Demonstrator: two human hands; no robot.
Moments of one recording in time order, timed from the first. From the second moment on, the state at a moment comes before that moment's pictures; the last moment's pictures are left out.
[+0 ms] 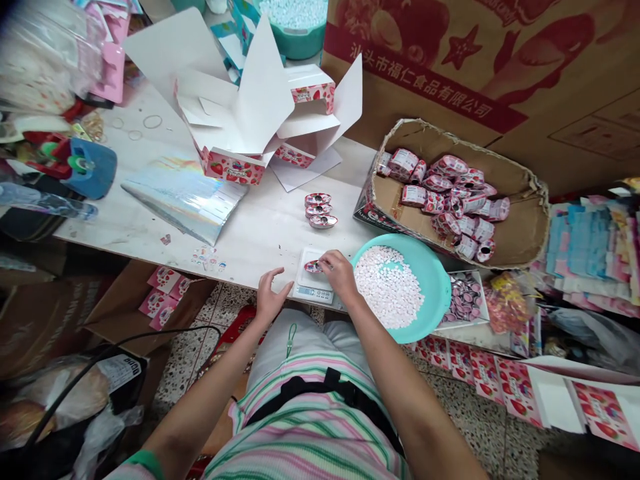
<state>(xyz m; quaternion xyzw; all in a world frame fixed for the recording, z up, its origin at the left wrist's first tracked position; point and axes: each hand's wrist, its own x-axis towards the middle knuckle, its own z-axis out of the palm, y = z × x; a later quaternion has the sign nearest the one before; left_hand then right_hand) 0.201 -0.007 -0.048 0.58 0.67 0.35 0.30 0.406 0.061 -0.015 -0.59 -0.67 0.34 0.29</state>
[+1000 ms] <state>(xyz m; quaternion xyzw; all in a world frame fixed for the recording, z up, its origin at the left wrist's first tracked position) 0.204 0.000 -0.041 0.62 0.67 0.28 0.31 0.540 -0.055 -0.097 -0.80 -0.54 0.23 0.14</state>
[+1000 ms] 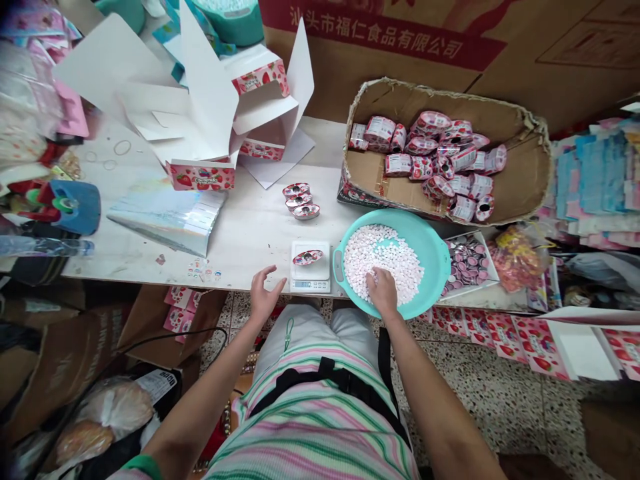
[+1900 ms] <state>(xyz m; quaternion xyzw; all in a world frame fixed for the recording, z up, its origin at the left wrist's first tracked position) 0.268 0.175 -0.037 0.85 0.49 0.08 0.18 0.536 -0.100 -0.087 -0.82 -0.49 0.16 0.26</state>
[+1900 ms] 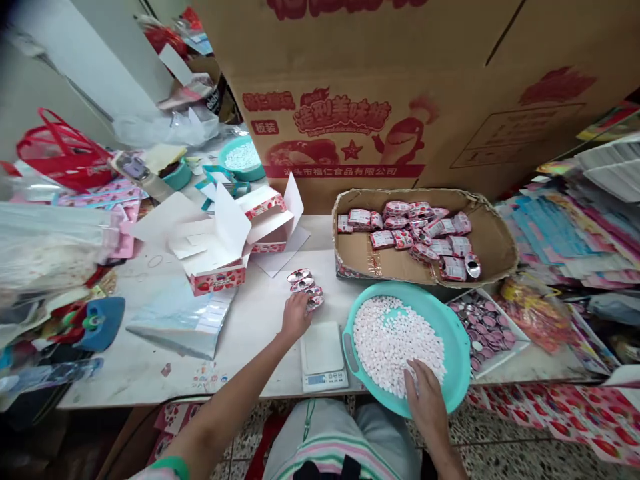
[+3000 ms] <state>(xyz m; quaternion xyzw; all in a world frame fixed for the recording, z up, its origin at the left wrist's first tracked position) 0.233 0.284 -0.060 0.91 0.34 0.00 0.24 0.391 0.196 -0.079 -0.74 -0.54 0.40 0.08</state>
